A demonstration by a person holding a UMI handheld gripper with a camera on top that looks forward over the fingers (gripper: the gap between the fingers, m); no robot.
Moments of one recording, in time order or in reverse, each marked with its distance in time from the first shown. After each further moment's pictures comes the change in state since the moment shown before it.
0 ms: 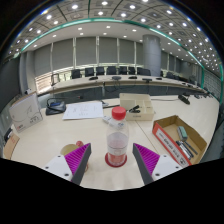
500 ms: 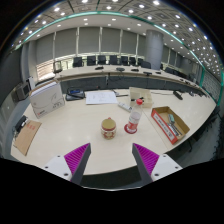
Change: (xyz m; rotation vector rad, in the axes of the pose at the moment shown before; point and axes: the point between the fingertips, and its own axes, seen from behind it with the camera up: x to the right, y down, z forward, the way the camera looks) arm -0.125 0.029 -0.246 -0.149 0.040 -0.049
